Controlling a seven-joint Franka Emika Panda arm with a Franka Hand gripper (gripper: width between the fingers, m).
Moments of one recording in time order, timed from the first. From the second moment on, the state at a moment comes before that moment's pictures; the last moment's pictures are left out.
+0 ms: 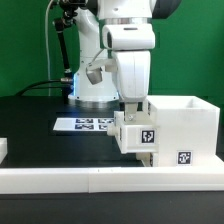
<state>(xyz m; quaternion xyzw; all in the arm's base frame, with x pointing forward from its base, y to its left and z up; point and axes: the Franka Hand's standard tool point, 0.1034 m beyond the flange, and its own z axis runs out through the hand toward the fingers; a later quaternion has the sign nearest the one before) 0.549 0.014 0.087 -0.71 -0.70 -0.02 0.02</state>
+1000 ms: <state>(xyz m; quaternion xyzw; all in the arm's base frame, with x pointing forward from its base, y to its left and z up) 0.575 -0.063 0.090 -0.69 -0.72 -0.02 0.03</state>
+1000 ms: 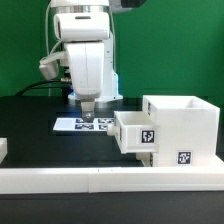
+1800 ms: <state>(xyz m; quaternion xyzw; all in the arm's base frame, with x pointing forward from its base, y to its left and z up) 0.576 -0.022 0.065 -0.70 -0.70 -0.06 0.11</state>
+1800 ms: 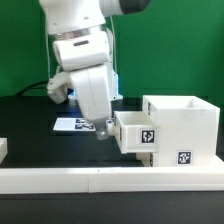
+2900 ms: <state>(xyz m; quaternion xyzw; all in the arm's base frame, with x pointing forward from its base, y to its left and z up) 0.575 0.017 0.064 -0.70 -0.71 -0.06 0.08</state>
